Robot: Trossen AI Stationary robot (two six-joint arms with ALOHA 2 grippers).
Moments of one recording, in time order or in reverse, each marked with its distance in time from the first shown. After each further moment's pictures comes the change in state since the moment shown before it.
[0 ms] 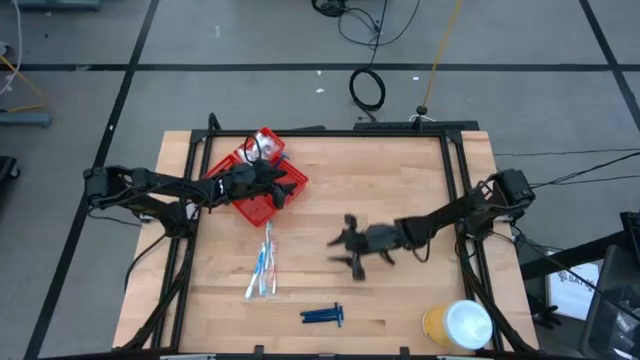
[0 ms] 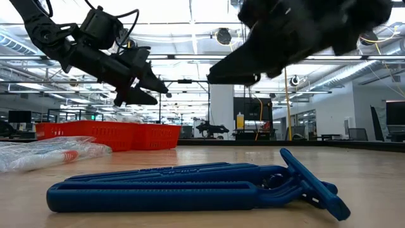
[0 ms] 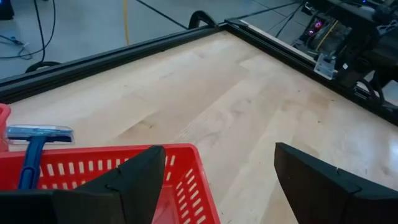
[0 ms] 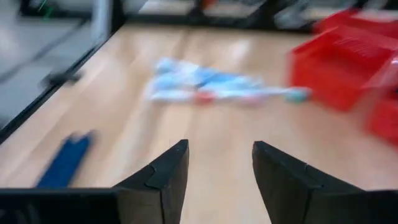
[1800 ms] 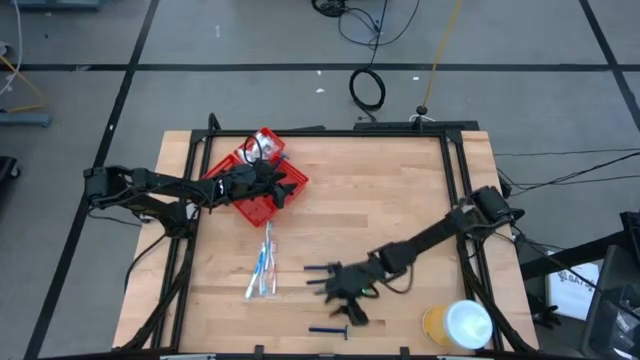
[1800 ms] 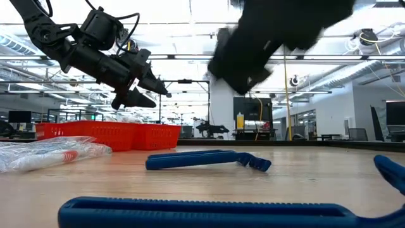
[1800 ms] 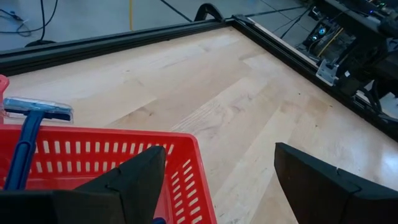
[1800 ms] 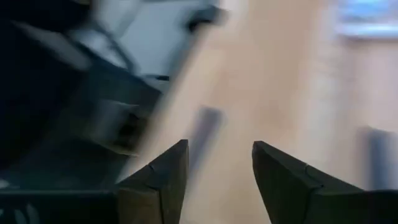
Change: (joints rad) left arm -0.005 0.000 0.000 -0.024 -0.008 -0.101; right arm 0.167 0.233 0.383 -0.400 -0.333 0.232
